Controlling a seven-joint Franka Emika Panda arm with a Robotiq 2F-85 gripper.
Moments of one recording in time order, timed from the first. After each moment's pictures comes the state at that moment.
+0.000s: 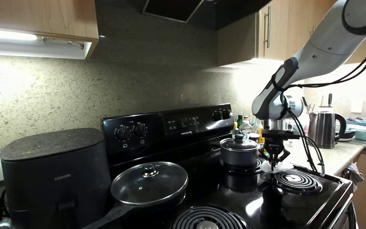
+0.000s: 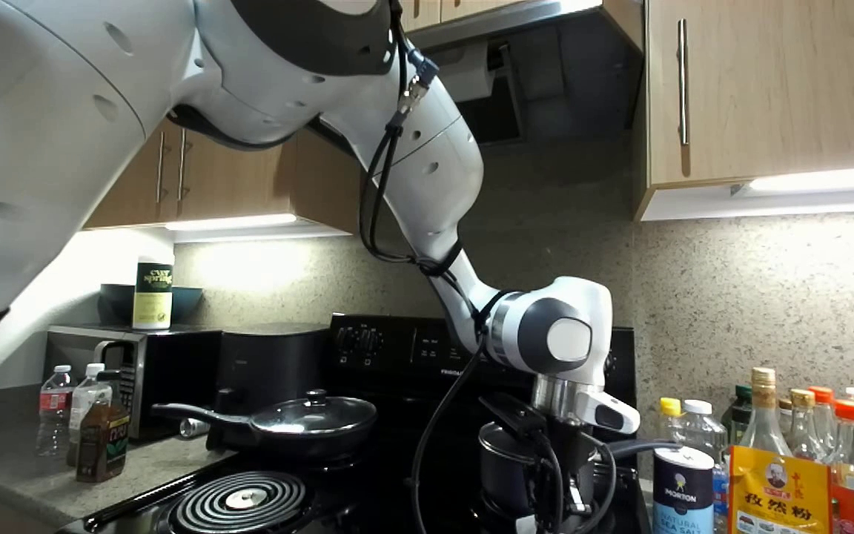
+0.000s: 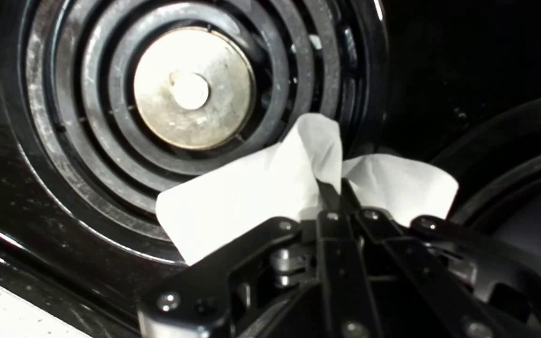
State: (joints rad) arm -0.23 0.42 -0.24 -1.98 0.23 2.26 0.36
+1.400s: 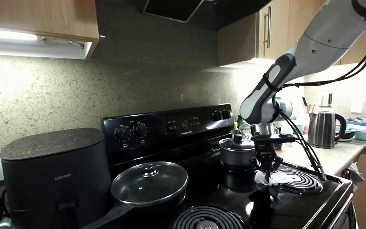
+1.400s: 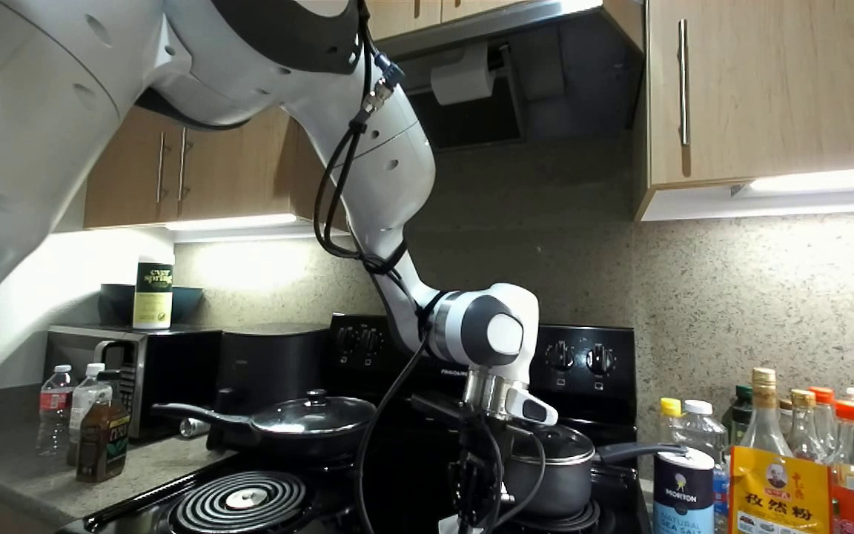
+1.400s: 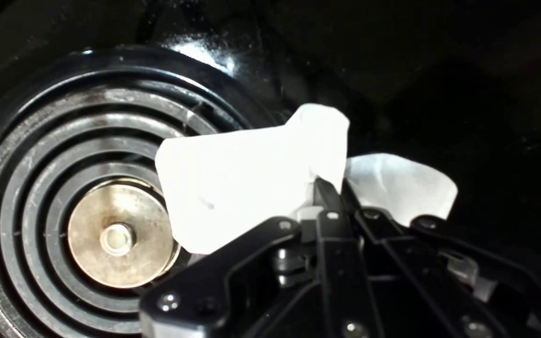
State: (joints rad) arm -0.13 0.35 -0.20 -2.09 0.14 2.17 0.32
